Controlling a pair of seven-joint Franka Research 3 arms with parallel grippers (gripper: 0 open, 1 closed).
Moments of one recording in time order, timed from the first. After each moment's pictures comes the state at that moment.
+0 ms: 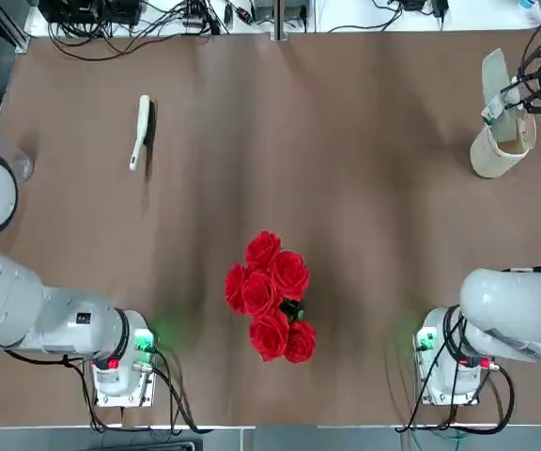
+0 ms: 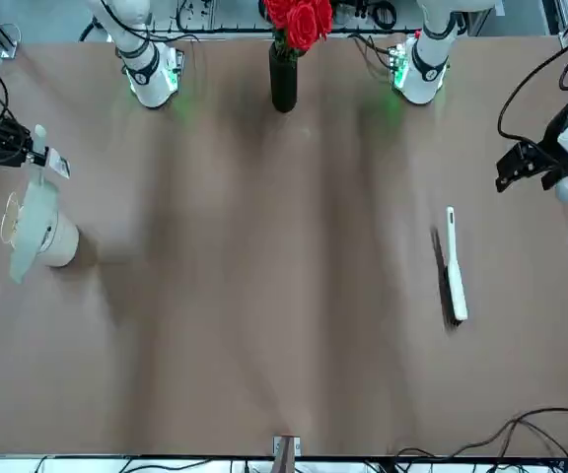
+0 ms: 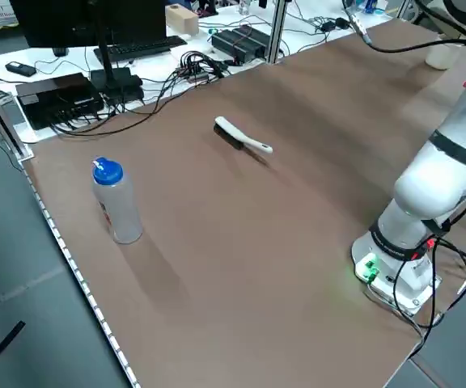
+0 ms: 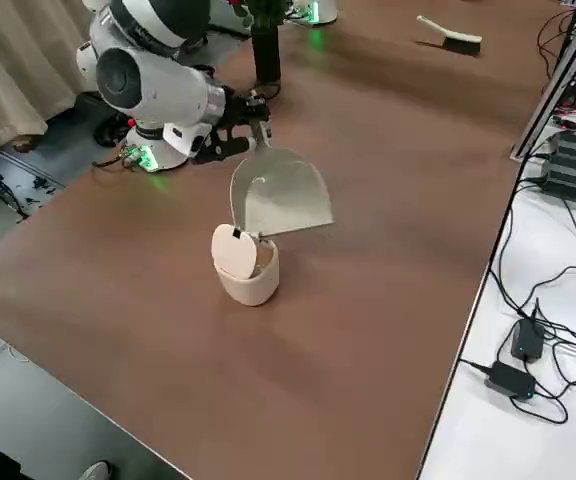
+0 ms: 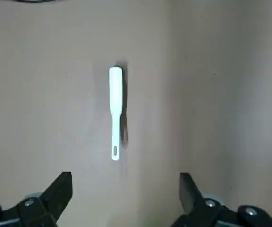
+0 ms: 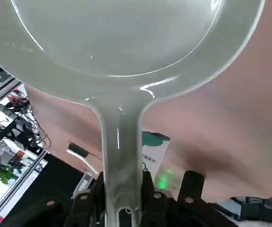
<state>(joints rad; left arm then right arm) -0.05 0.04 -0.05 -1.51 0.01 1.57 -0.12 -0.41 -0.06 -0.21 -2.05 0.70 1.45 0.31</state>
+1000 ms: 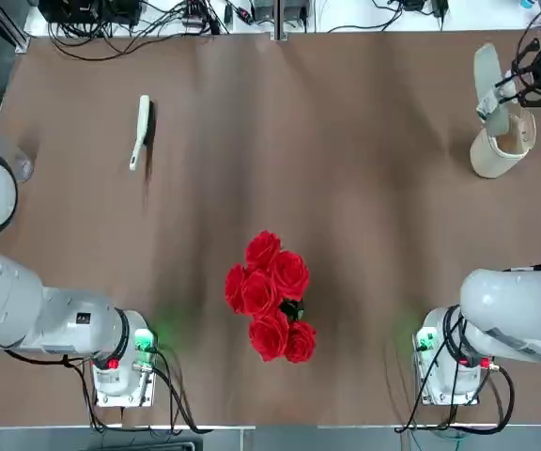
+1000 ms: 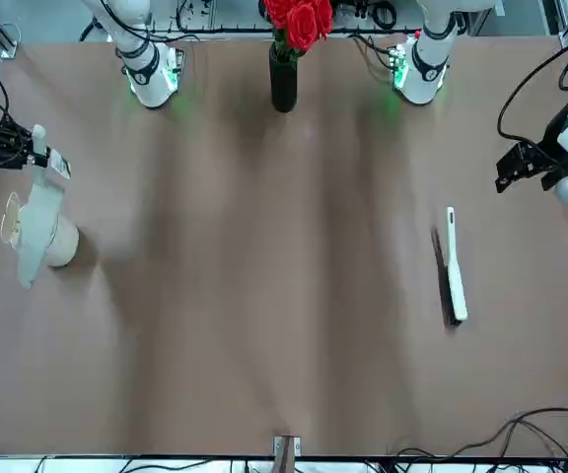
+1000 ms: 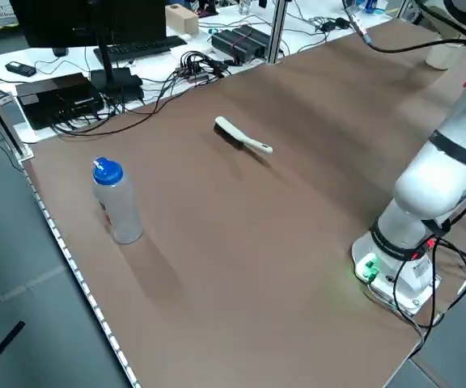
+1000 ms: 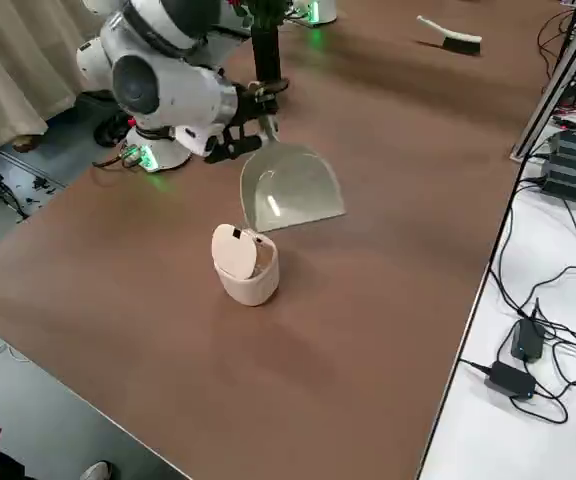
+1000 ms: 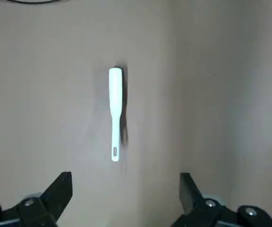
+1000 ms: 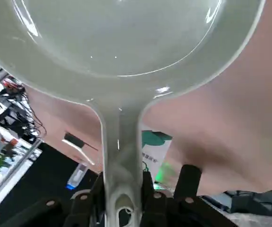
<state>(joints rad) -0.05 0.04 -0.05 -1.51 0.01 1.58 -0.12 -0.40 -0.04 -0.14 -2.01 0.69 1.44 0.30</state>
